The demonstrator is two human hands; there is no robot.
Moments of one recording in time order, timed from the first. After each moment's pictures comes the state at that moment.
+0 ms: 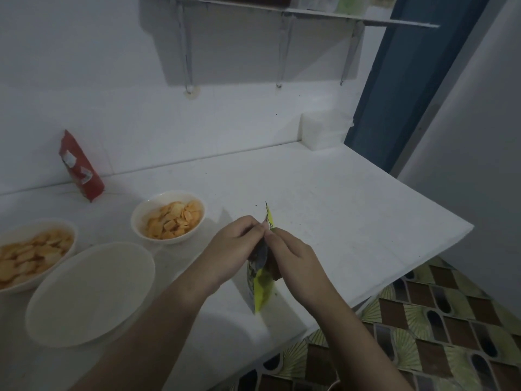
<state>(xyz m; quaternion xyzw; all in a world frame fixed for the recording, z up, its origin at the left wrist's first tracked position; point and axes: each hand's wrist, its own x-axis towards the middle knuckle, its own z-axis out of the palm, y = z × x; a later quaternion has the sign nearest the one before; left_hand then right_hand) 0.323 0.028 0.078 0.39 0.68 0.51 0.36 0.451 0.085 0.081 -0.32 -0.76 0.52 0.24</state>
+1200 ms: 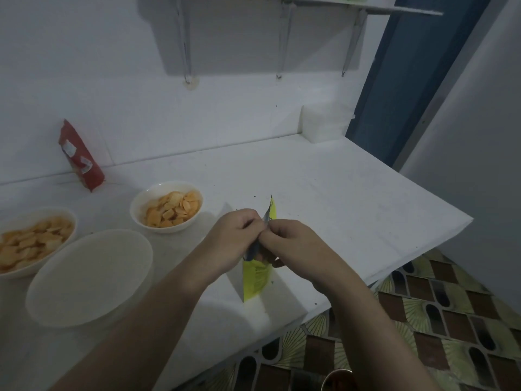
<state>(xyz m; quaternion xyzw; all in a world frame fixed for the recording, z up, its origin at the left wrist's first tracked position) 0.335 0.024 0.085 0.46 0.69 0.48 0.28 0.459 0.094 0.101 -0.31 -0.78 0.54 0.11</state>
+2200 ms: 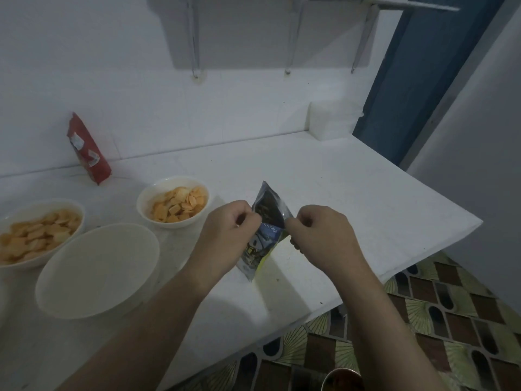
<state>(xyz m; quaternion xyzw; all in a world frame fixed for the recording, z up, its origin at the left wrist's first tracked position) 0.331 0.013 0.077 0.42 0.70 0.54 0.18 0.461 0.105 0.102 -0.43 -0.83 0.29 0.21</state>
